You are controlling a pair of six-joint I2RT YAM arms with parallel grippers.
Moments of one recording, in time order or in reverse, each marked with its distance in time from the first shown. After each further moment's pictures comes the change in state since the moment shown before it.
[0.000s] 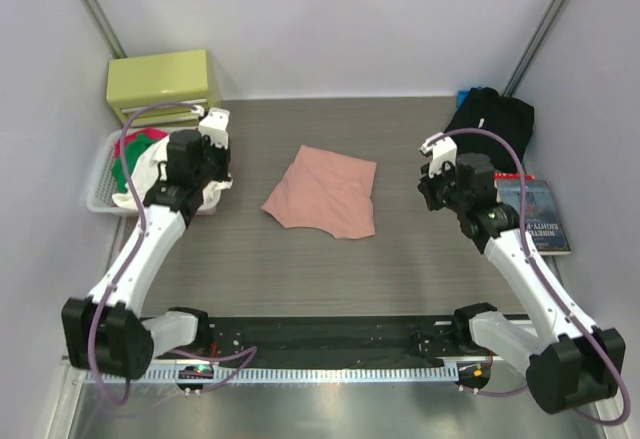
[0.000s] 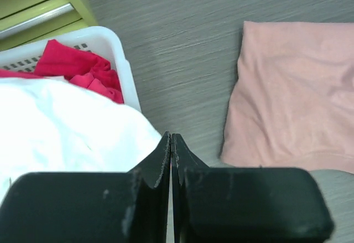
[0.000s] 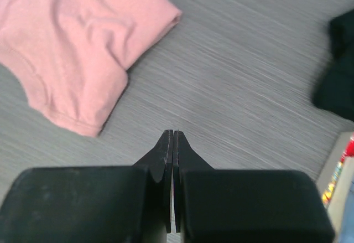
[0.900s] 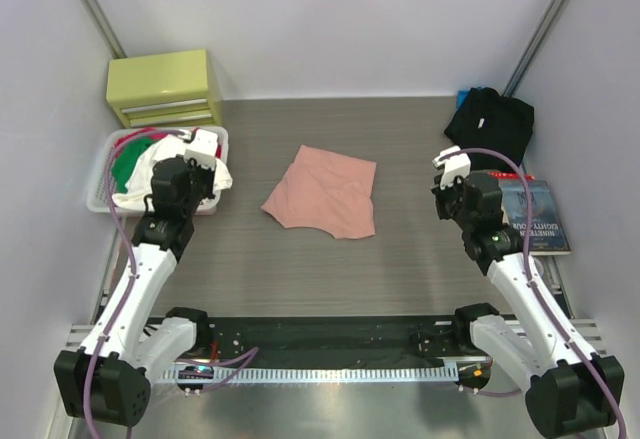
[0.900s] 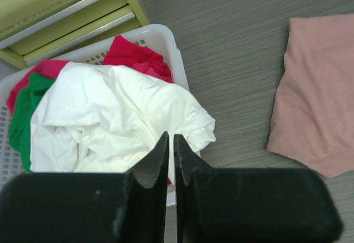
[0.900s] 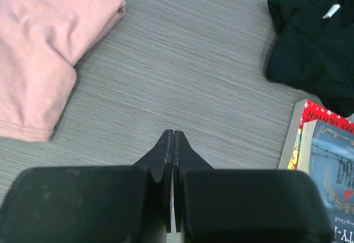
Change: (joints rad) left arm -0.013 -0.333 -0.266 0.090 -0.166 0.153; right arm -0.034 -0.187 -0.208 0.138 0.193 -0.008
